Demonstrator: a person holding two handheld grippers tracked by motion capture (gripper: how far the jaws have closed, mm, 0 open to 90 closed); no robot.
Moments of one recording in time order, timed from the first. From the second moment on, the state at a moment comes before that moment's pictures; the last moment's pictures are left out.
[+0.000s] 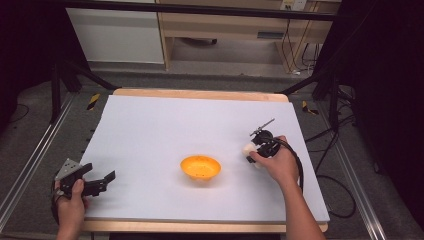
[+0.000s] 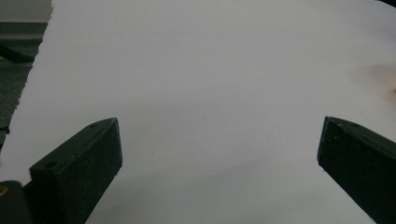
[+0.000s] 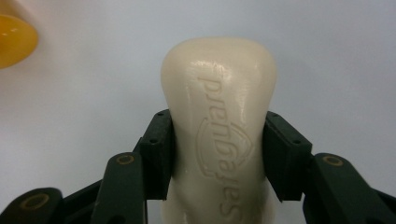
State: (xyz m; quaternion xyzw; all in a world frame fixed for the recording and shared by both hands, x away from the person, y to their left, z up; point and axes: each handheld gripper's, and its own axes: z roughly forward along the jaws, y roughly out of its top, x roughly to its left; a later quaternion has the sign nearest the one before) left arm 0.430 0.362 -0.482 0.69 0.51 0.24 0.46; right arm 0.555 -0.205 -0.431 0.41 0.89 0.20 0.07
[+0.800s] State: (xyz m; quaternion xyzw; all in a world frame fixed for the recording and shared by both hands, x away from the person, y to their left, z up) left arm 0.430 0.361 -0.482 0.69 0.51 0.24 0.46; right arm 0.535 -0.173 -0.403 0.30 0.92 0.23 0.07
